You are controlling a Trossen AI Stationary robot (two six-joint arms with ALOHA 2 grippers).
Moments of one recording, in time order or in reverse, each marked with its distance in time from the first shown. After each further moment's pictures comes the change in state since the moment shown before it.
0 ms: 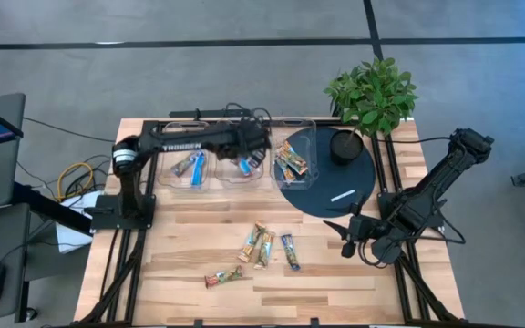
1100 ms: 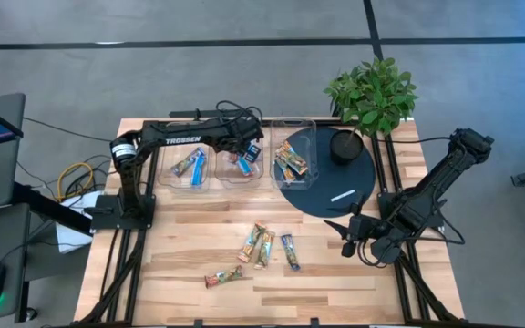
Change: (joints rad) left arm 0.125 0.001 -0.179 0.208 0.135 0.039; right arm 0.000 0.000 0.000 -0.025 0.001 0.017
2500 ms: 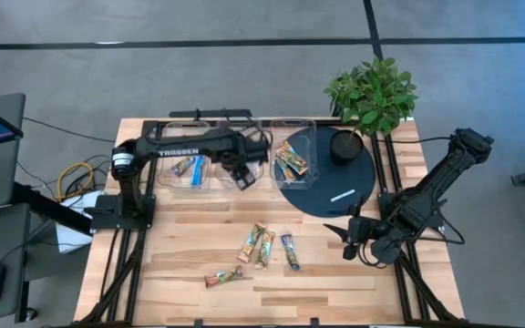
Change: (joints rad) left arm -0.231 -0.008 0.278 -0.516 0.111 0.146; right arm 0.000 0.000 0.000 0.005 -0.066 0.000
